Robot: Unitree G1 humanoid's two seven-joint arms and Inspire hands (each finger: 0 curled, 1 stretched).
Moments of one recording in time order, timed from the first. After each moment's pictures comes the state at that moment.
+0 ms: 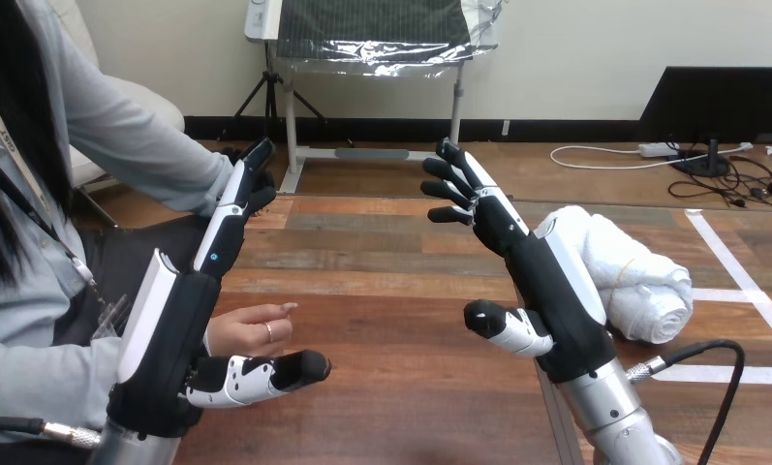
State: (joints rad) left arm -0.02 0.29 0.01 0.48 0.16 -1.20 0.00; right arm -0.41 -0.16 0.04 1.11 -0.24 -1.35 0.02
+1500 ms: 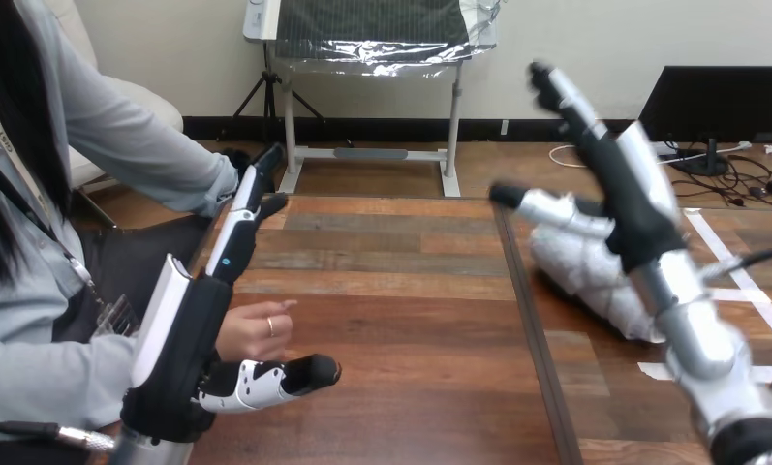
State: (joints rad) left arm -0.01 0.26 0.01 0.48 0.18 -1.19 -0.01; right arm -0.62 -0.35 0.00 1.11 -0.25 -0.93 -0.05
